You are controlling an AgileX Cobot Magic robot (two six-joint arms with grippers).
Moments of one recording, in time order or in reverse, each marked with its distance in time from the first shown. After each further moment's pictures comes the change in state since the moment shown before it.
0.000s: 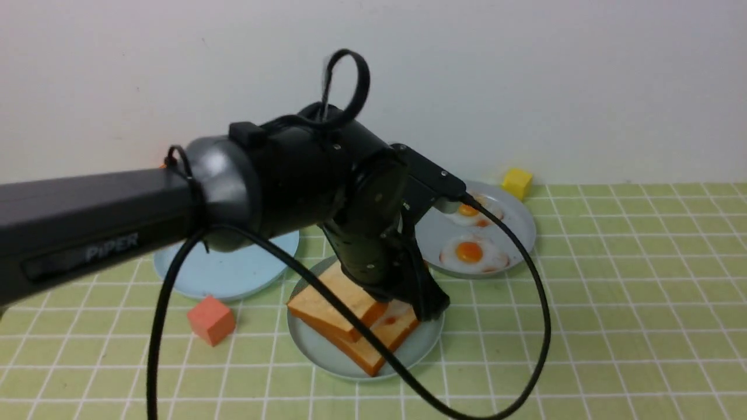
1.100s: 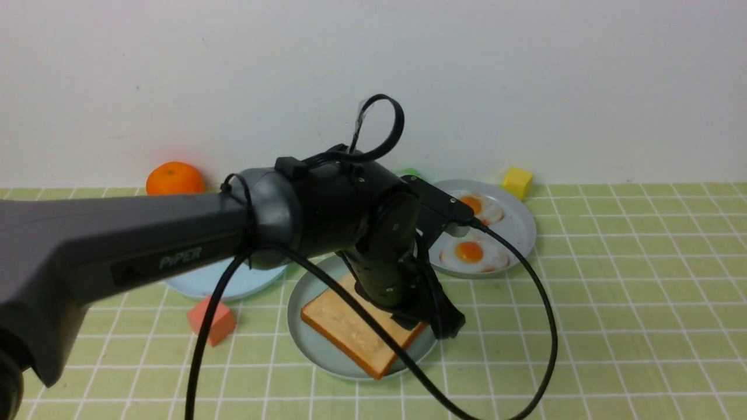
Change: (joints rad) right arm 0.000 0.000 0.050 0.000 0.008 0.000; left arm 0.000 0.087 0.001 -0.078 -0.088 -0.001
